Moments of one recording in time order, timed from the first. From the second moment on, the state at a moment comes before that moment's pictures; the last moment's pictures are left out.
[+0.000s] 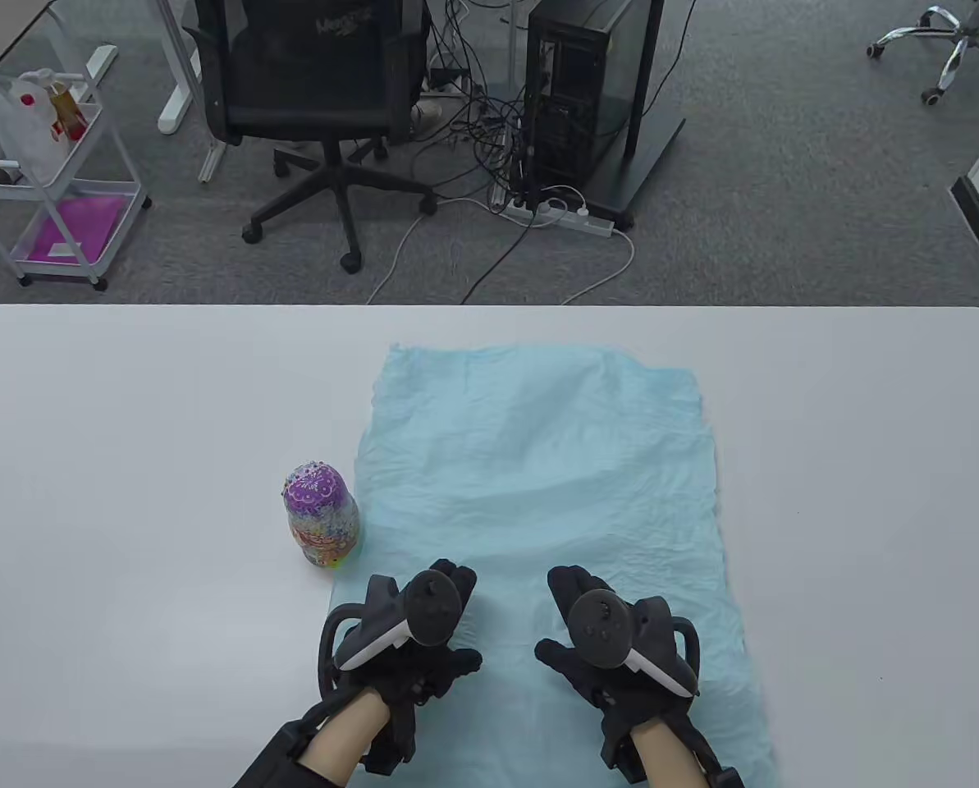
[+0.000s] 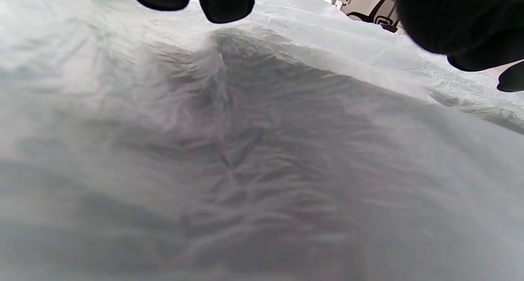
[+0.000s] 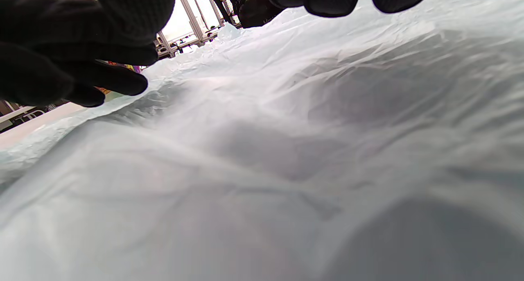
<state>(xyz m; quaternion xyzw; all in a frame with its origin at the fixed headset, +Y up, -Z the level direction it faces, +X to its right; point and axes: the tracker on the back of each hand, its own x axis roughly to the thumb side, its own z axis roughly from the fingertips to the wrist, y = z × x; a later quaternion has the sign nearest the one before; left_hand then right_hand) -0.125 -0.755 -0.260 -0.22 -0.12 0.10 0.96 0.108 -0.759 -0.247 0.12 0.10 0.98 0.16</state>
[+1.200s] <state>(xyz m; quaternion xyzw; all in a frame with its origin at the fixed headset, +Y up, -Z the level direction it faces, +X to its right) -0.218 -0.672 -0.289 -0.04 0.00 0.24 0.97 0.109 -0.761 -0.249 0.11 0.11 0.97 0.18</state>
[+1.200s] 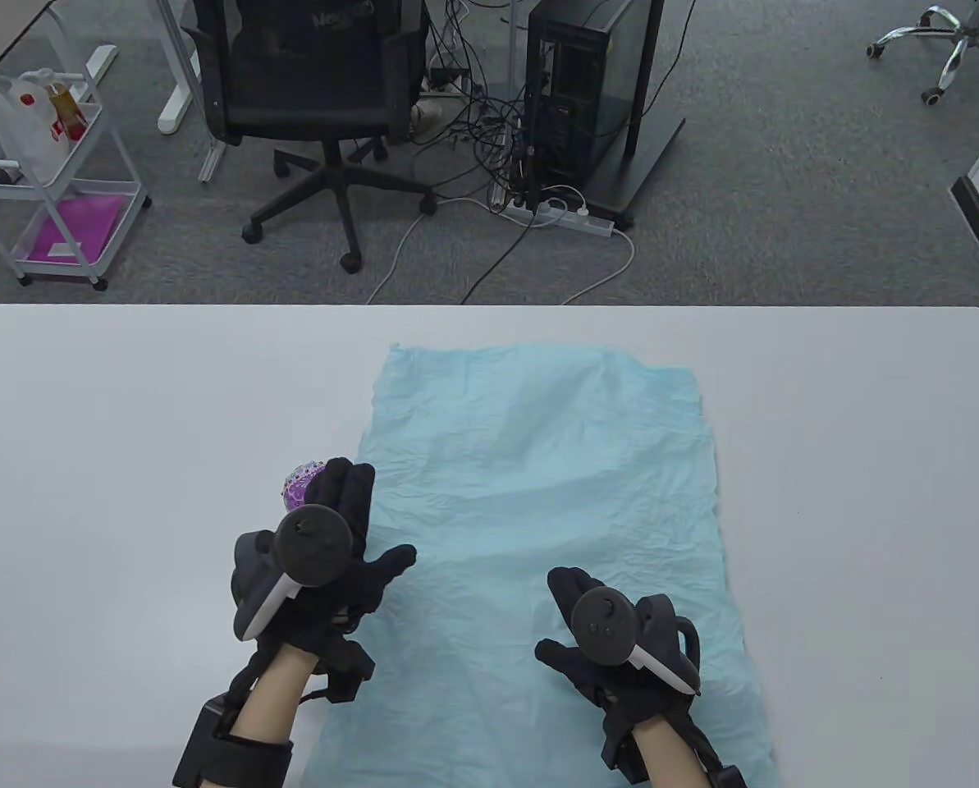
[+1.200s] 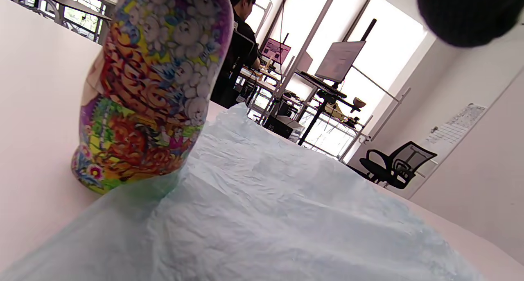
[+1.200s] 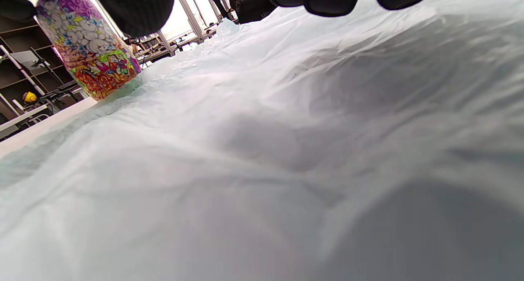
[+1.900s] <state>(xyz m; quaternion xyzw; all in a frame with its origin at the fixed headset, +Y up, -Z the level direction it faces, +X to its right) -0.284 -0.716 -0.313 -0.08 0.12 0.33 0.93 0.104 -0.762 -0.249 0.13 0.11 0.97 0.18</state>
